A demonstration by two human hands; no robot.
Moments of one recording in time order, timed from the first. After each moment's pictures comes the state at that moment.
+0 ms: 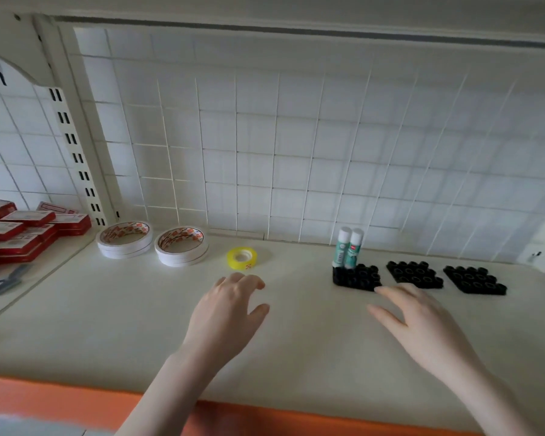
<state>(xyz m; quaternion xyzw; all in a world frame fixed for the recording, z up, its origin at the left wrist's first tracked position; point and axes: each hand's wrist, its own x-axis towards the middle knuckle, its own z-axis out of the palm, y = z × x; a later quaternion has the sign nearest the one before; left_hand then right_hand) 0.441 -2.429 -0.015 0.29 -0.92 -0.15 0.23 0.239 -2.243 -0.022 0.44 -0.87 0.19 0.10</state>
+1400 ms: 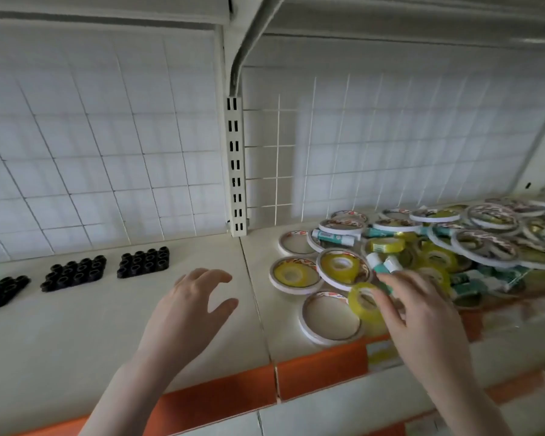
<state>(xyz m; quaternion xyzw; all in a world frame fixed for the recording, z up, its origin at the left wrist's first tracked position) 0.116 -2.062 -0.007 0.17 -0.93 -0.19 0.24 -0.022 -1.806 -0.030 0.29 -0.86 0.25 0.34</state>
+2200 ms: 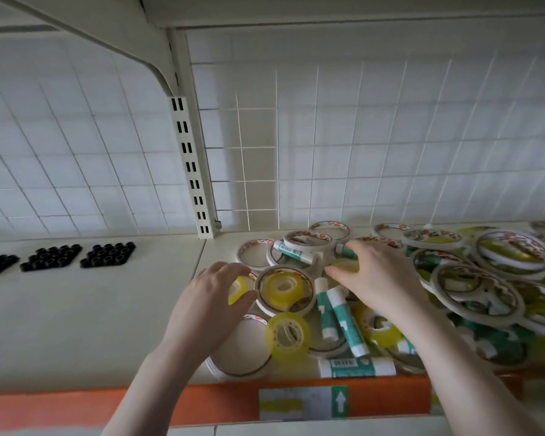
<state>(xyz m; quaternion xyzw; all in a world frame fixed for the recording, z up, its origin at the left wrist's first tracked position) 0.006 -1.949 0.000 0.28 -0.91 -0.17 0.24 -0.168 -1.795 0.020 0.38 -0.91 0.16 0.08</state>
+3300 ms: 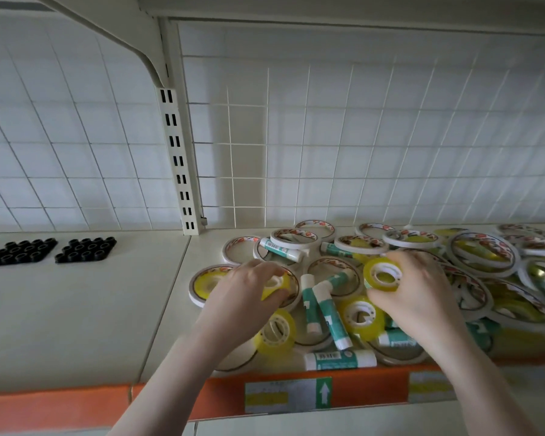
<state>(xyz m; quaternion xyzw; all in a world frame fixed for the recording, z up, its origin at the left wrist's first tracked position) -0.026 -1.918 0.005 0.16 -0.94 -0.20 0.22 -0.165 -1.737 0.014 0.27 -0.93 0.24 0.10</state>
